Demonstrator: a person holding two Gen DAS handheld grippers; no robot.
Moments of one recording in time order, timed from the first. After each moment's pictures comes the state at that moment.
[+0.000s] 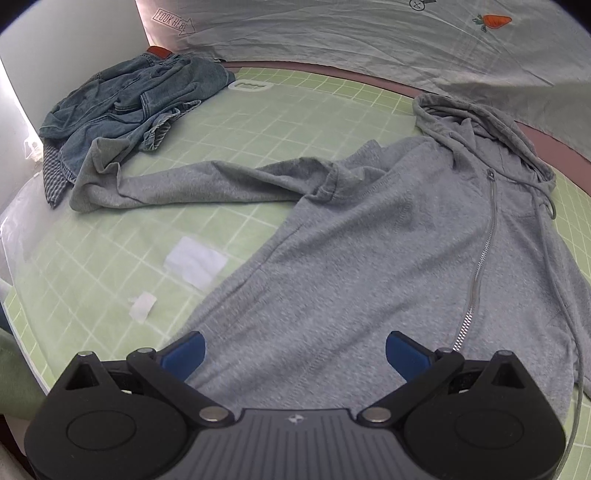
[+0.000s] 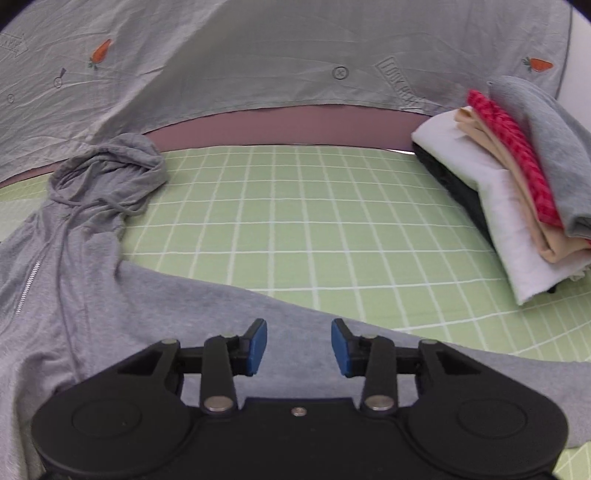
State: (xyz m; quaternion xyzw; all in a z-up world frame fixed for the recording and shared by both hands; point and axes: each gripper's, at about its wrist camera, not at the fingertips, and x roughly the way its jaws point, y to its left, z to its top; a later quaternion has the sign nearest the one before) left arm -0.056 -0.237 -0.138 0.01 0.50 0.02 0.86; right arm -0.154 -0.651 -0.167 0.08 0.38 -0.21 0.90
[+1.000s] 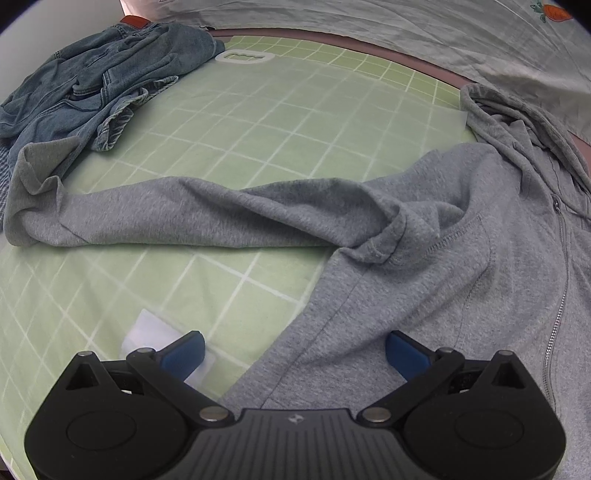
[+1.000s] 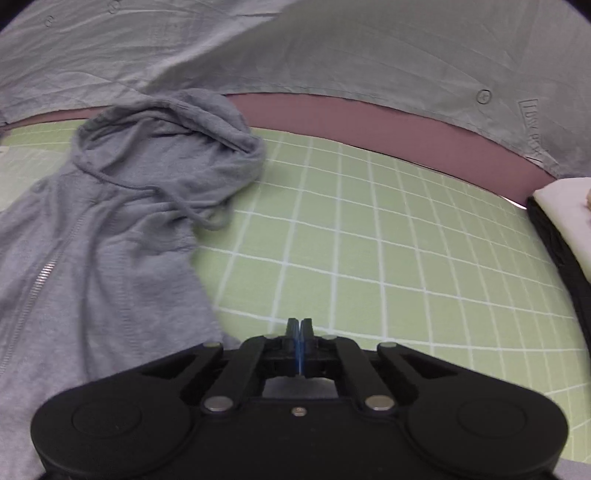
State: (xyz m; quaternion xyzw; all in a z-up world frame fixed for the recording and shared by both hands) left arm 0.048 -0.213 -0.192 0.00 0.54 0.02 0.84; right arm -0.012 -0.623 -0.203 0.01 0.43 -0.18 0.88
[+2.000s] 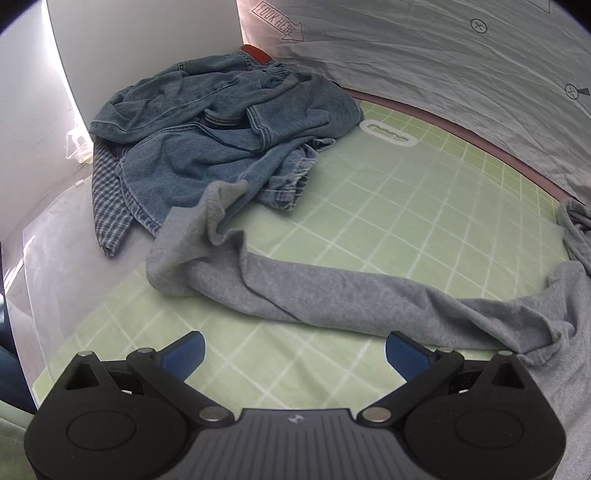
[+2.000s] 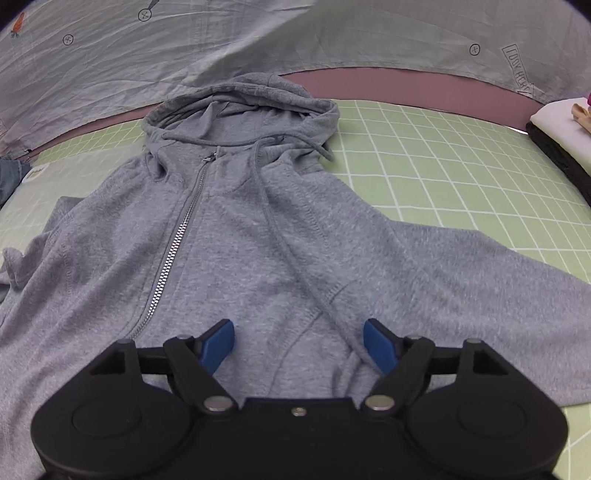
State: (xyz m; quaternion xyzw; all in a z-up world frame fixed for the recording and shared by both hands) left arm 0.063 -0.057 -0.143 -0.03 0.46 0.11 0.88; right arm -0.067 -0.487 -0.208 0.10 0.43 -0.19 0.88
